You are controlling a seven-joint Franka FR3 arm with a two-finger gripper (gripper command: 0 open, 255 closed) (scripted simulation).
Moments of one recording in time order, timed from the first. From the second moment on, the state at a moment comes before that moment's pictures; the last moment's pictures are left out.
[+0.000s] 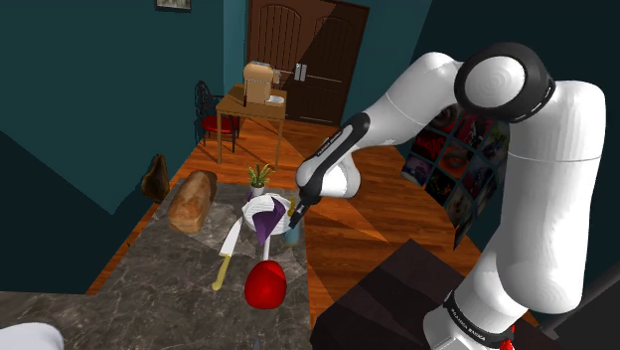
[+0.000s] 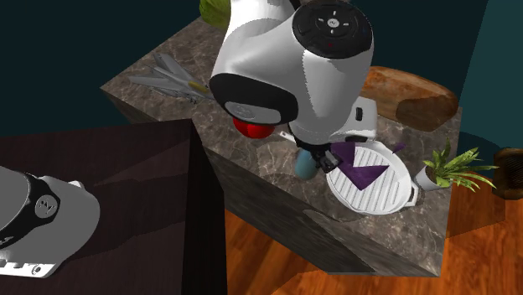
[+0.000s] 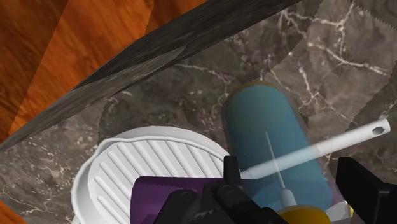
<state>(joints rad) 0.18 0.39 0.01 -2.36 0.57 2.93 -0.82</state>
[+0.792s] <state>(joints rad) 0.25 0.23 -0.09 -2.39 0.44 2.80 -0.69</state>
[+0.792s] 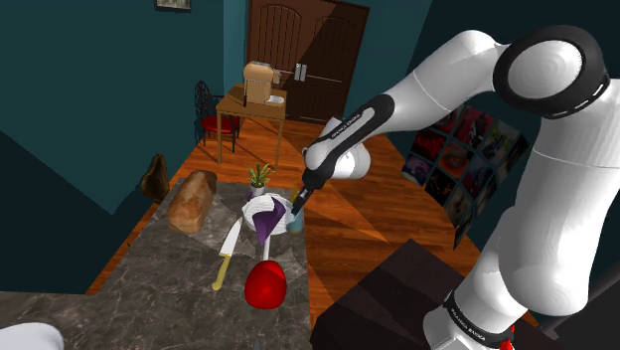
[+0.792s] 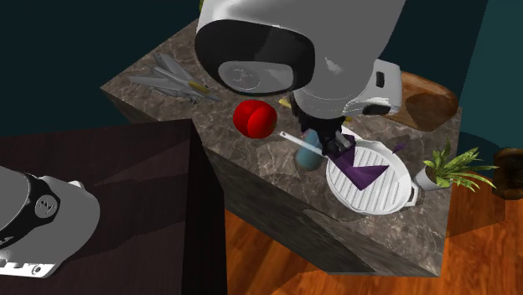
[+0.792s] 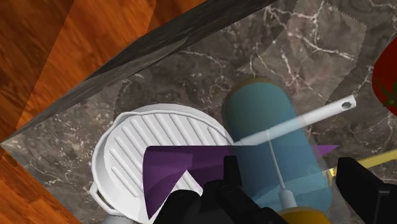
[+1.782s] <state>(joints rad) 0.28 0.05 -0.14 -2.38 0.27 2.62 -0.55</state>
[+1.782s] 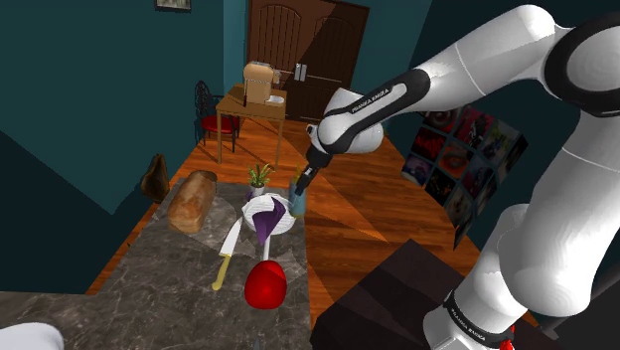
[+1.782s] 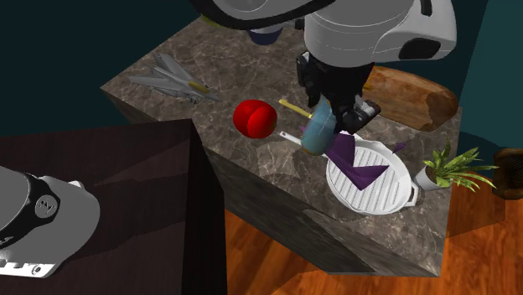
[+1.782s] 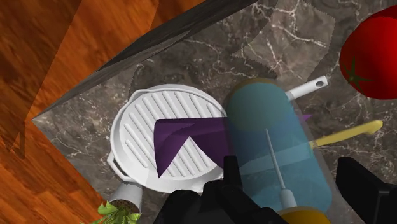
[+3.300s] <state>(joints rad) 0.36 -0.09 -0.03 -2.34 0.14 2.47 -0.24</state>
